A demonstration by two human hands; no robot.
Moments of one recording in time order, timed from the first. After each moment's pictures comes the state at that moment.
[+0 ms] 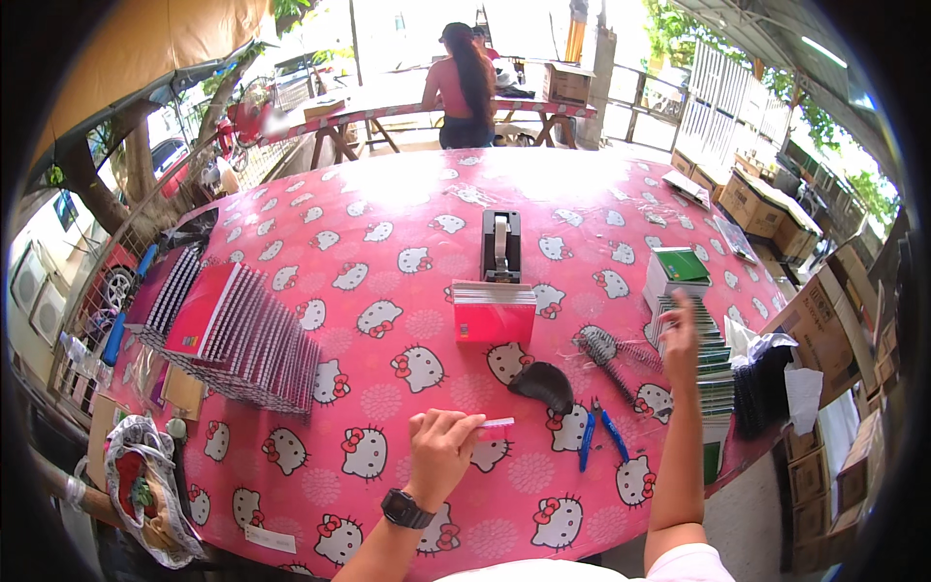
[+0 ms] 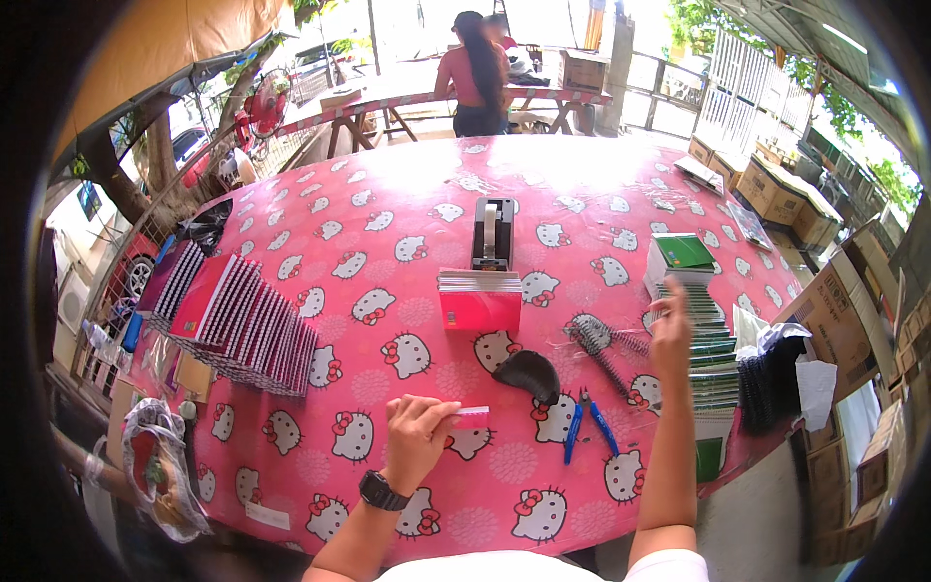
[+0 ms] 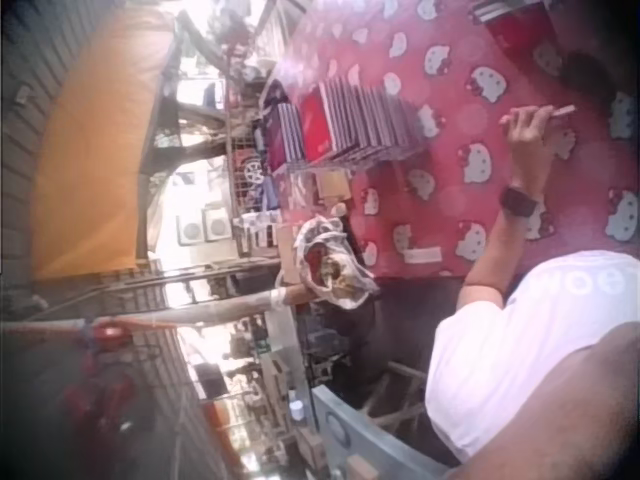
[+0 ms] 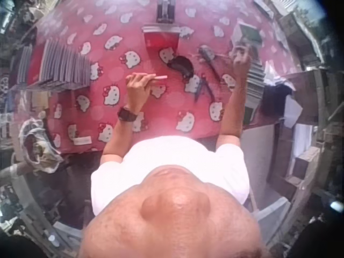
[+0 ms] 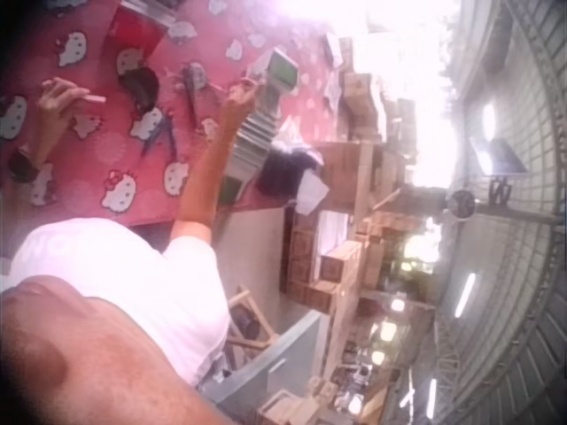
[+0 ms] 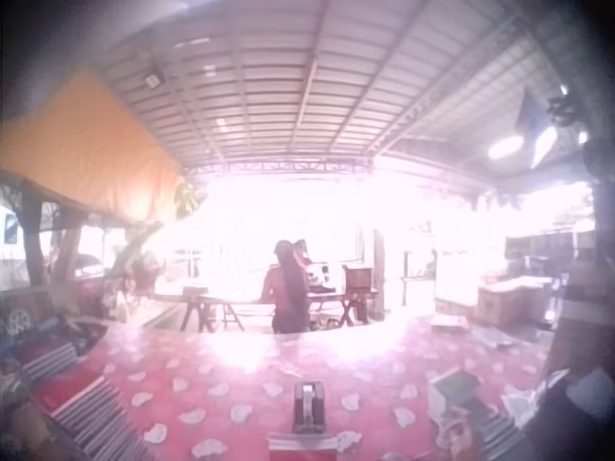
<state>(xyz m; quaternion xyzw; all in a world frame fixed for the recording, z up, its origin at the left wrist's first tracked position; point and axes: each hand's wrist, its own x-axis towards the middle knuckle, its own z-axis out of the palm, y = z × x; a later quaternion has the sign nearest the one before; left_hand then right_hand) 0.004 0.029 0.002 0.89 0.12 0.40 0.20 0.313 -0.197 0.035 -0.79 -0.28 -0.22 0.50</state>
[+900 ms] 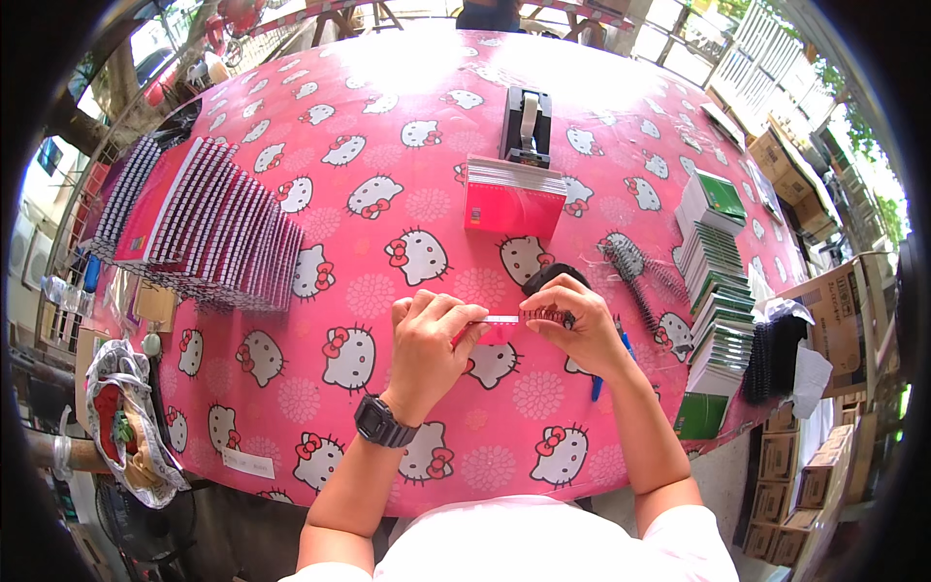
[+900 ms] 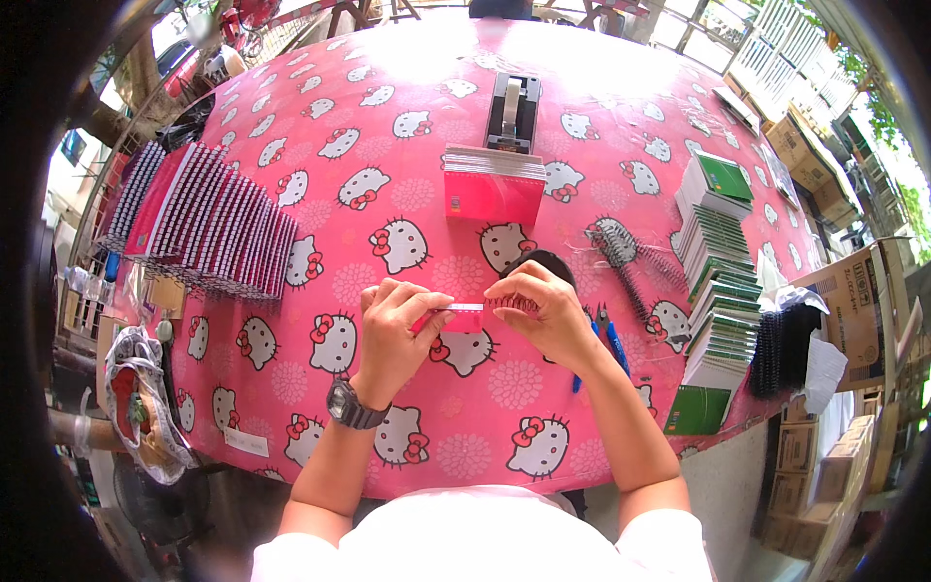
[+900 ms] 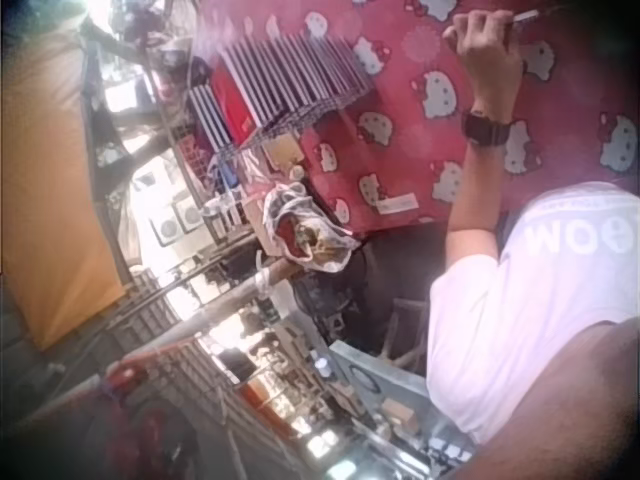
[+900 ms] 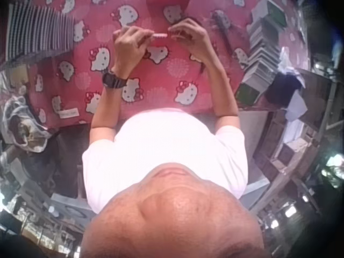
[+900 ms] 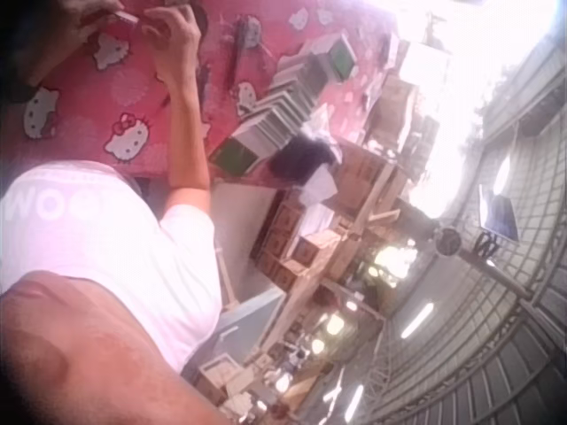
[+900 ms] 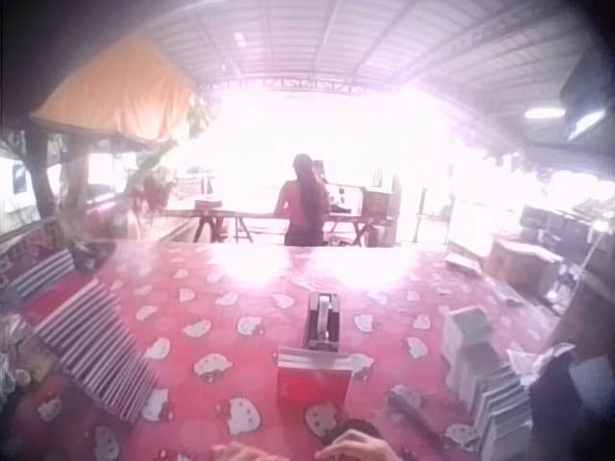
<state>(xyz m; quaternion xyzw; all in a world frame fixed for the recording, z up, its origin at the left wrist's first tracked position) 0.015 0.047 0.007 0.90 0.14 0.35 0.22 0.174 -0.100 0.028 -0.69 -0.52 0.18 0.47</state>
